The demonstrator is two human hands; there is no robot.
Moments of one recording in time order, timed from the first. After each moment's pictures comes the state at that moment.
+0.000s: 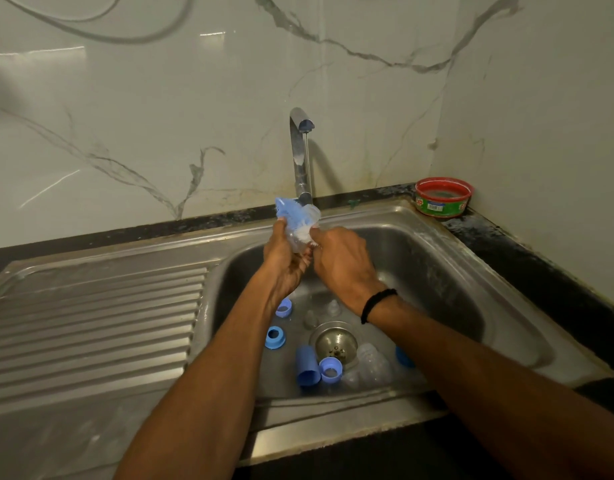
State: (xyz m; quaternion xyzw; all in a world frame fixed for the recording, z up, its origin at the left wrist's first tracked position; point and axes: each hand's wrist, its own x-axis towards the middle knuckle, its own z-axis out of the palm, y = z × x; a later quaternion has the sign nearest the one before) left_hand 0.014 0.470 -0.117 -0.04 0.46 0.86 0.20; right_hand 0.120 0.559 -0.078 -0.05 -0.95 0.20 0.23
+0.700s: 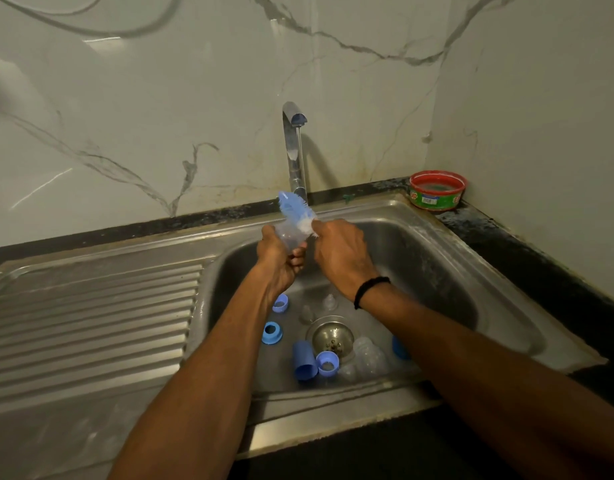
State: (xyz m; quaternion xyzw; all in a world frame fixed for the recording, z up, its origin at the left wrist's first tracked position) left_hand 0.012 0.468 -0.125 -0.07 0.55 0.81 0.19; right_hand 0.114 0.562 -0.091 -0.06 -0.94 0.25 0.22
